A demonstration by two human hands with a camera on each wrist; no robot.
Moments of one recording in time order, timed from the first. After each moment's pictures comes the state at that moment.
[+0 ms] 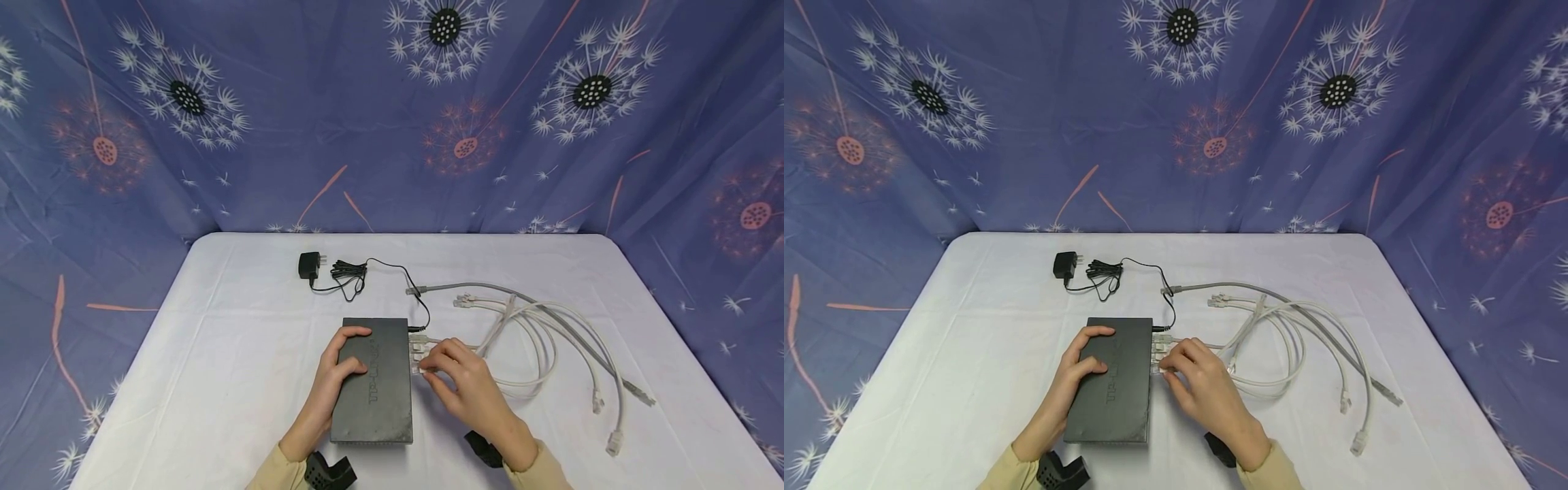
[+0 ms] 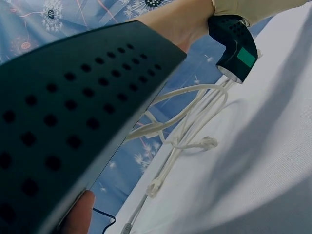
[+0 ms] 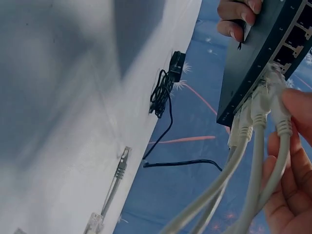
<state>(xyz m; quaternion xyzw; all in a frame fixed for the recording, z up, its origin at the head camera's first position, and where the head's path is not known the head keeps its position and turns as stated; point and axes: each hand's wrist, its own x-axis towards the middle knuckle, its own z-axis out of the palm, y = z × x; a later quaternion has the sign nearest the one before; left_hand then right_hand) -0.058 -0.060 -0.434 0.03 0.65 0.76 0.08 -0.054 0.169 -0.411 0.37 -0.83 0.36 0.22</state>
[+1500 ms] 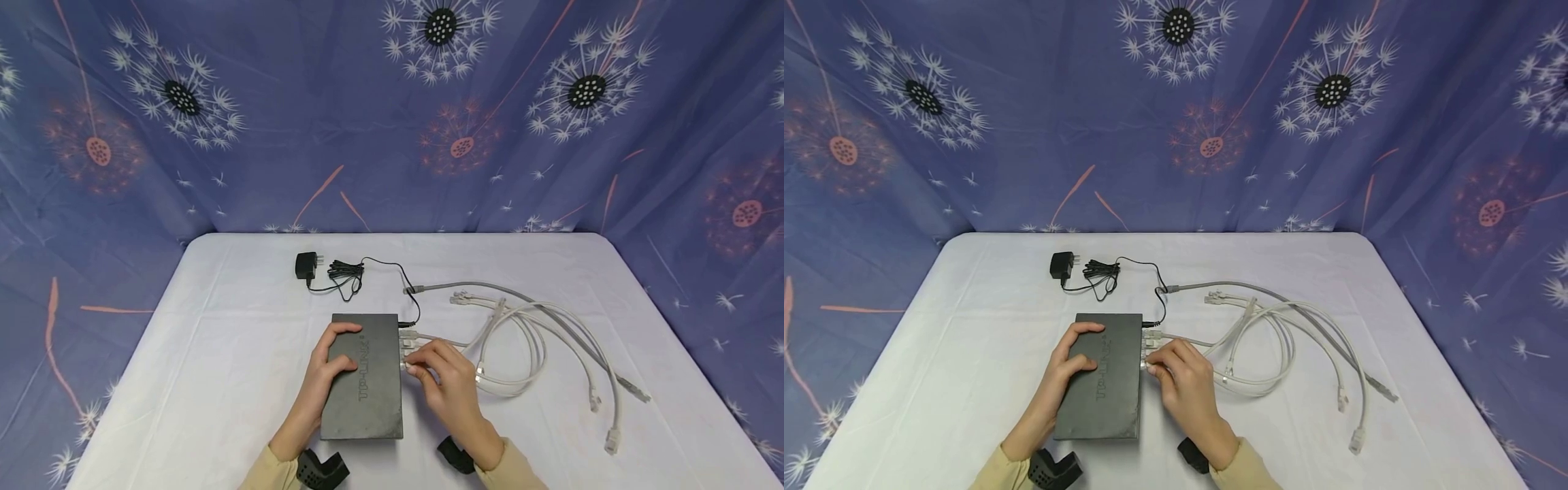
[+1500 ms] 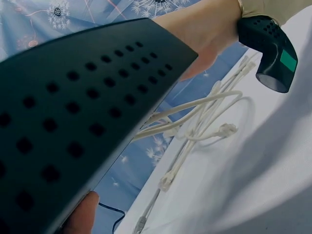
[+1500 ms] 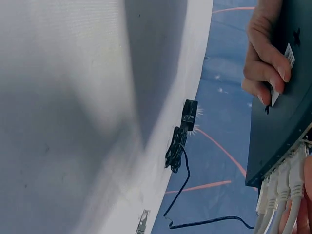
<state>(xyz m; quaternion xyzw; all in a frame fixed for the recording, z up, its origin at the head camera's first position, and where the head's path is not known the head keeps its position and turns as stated) -0.060 -0.070 -0.429 0.03 0.66 0.75 0.07 -0.054 0.140 -0.429 0.29 -0.81 0.40 0.33</state>
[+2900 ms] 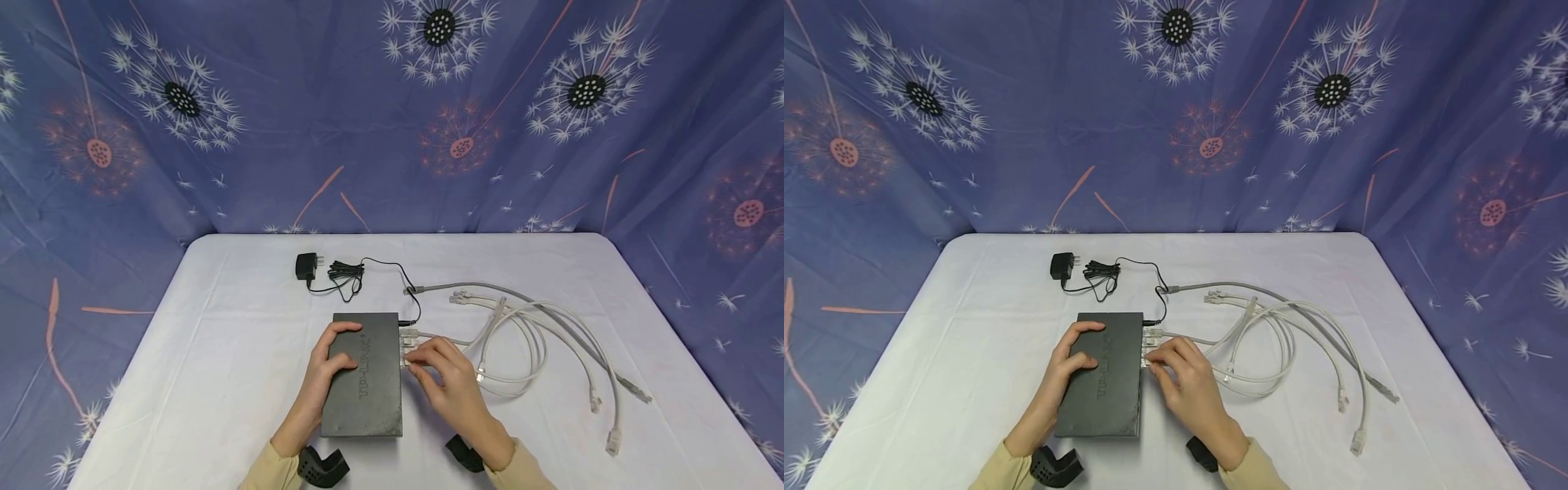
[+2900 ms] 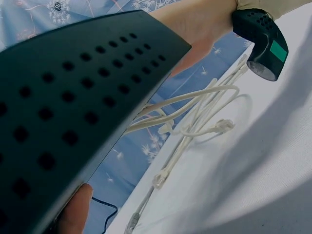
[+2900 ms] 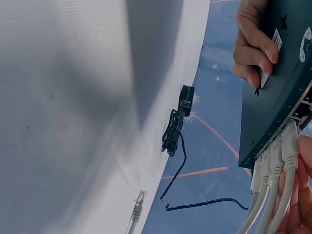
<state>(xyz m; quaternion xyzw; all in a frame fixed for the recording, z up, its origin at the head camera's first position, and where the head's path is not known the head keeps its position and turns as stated) -0.065 -0.070 -0.435 0.04 0.66 0.75 0.06 -0.052 0.148 -0.425 0.31 -0.82 0.42 0.25</state>
